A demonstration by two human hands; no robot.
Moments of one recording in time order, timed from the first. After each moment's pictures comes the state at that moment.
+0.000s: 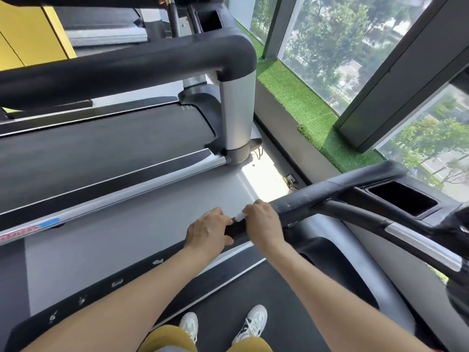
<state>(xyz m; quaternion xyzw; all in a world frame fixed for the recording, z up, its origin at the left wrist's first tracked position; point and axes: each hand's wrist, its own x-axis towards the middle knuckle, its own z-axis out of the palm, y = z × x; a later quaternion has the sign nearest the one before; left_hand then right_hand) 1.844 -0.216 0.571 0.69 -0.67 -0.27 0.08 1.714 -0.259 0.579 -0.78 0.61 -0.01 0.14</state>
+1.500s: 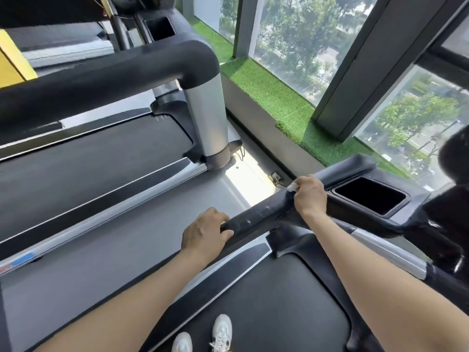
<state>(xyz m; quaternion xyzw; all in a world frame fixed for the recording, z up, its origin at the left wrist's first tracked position) 1.770 -0.283 0.579 0.68 -0.67 -0.26 0.11 1.553 -0.375 0.593 -0.60 0.78 -0.14 0.09</state>
